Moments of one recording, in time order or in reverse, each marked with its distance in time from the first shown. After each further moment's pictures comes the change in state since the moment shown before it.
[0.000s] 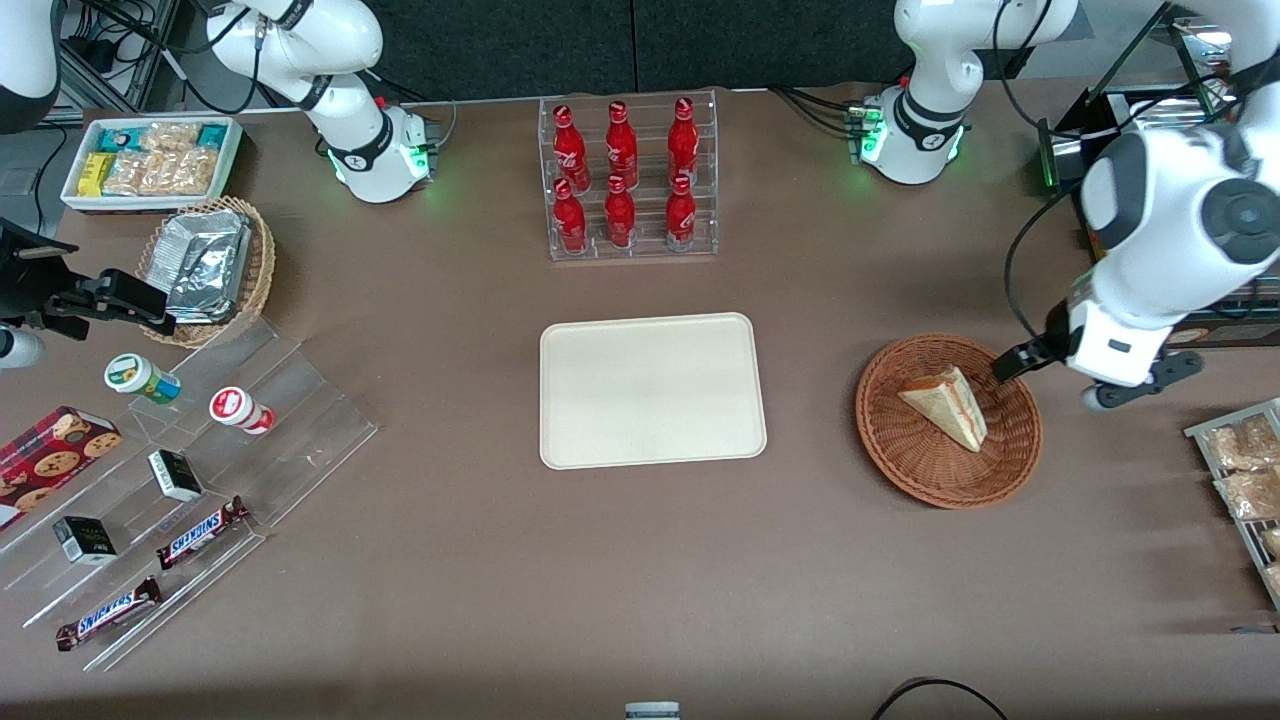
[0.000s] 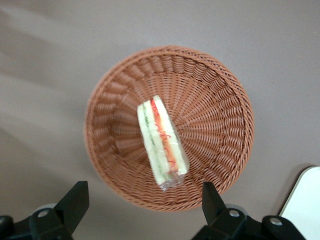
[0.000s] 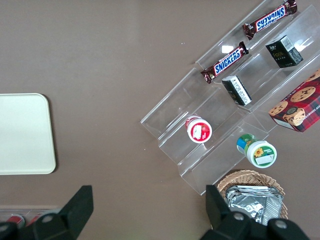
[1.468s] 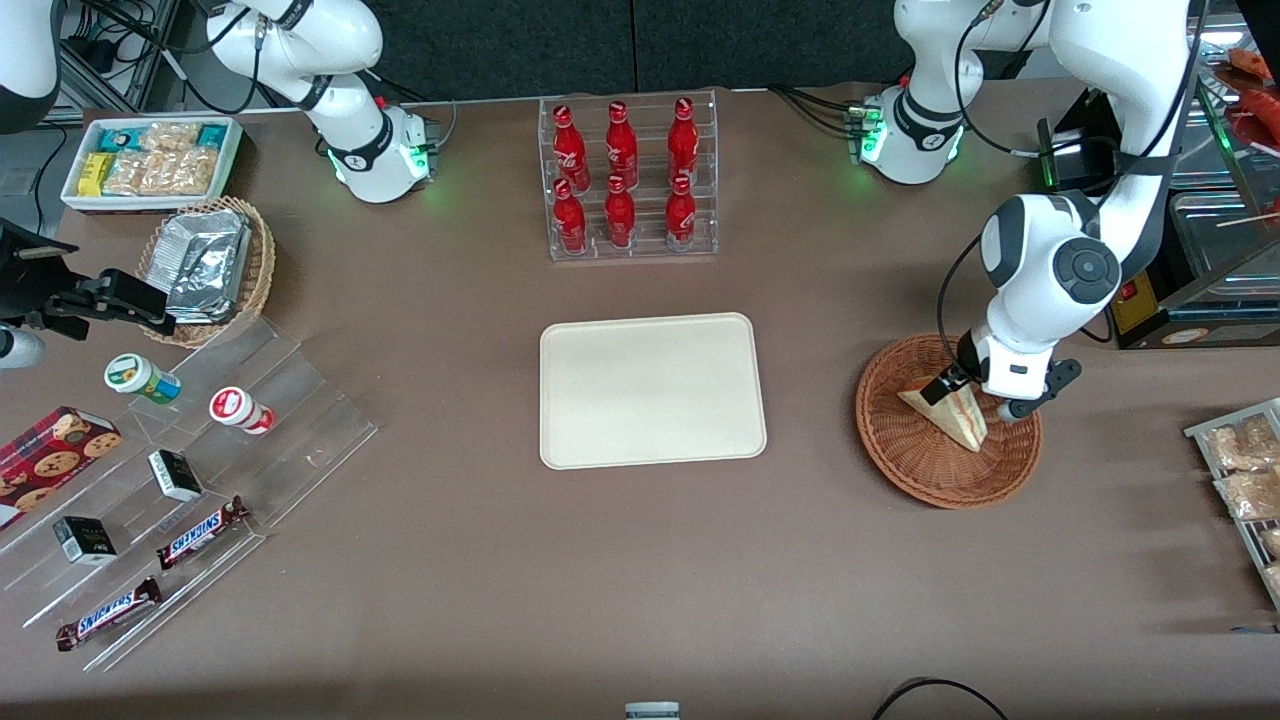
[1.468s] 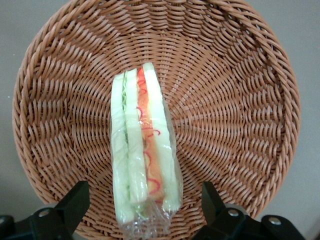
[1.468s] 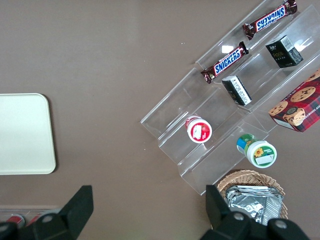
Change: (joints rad) arm -0.079 0.132 0.025 -0.201 -0.025 0.349 -0.206
